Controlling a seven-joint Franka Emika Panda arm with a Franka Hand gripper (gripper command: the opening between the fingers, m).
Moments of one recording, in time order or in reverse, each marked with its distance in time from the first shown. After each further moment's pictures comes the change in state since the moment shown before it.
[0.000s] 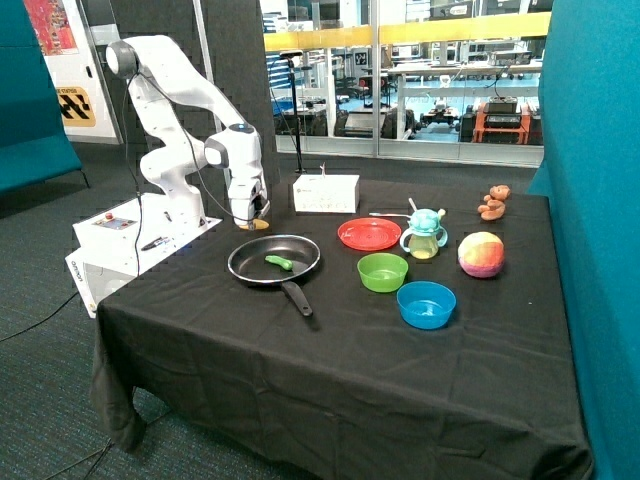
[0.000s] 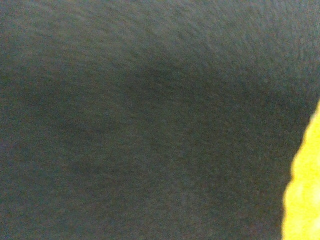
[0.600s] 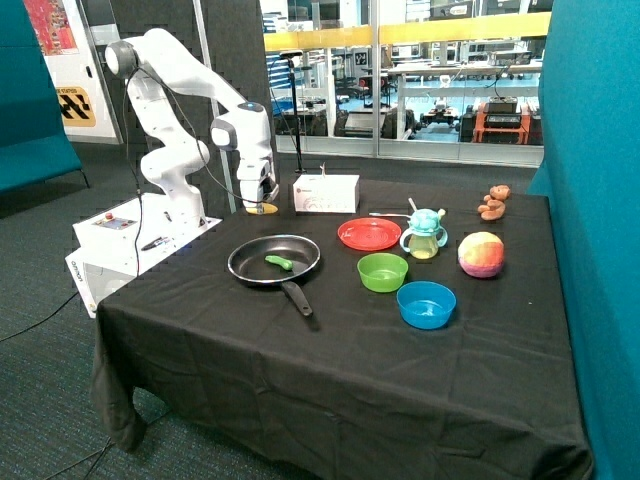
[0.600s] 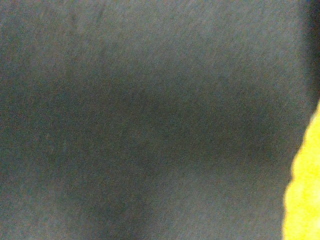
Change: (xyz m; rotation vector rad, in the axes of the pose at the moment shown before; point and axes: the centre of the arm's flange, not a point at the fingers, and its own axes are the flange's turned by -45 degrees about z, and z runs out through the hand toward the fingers) arm 0.037 0.007 -0.051 -0.005 0.004 0.010
